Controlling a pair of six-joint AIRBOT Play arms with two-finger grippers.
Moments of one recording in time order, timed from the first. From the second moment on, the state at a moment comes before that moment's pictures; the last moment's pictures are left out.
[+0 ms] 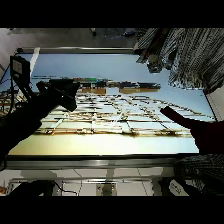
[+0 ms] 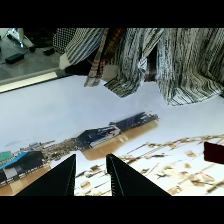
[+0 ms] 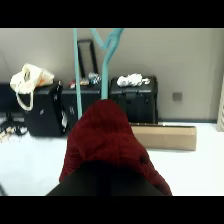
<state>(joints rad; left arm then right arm) -0.48 -0.74 0.94 -1.98 0.41 1.99 -0.46 -1.07 2.08 -2.54 1.25 2.08</state>
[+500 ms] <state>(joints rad) -0.48 -0.74 0.94 -1.98 0.41 1.99 -0.72 -1.15 2.05 -2.27 1.17 2.09</state>
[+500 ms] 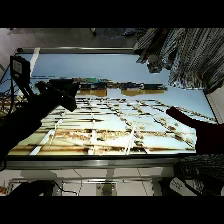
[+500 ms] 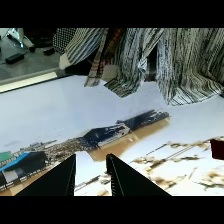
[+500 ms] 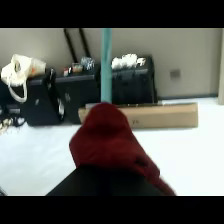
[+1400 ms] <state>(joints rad) -0.47 -0.74 0.94 -1.98 0.41 1.99 -0.75 -1.00 2.01 -1.40 1.19 1.83</state>
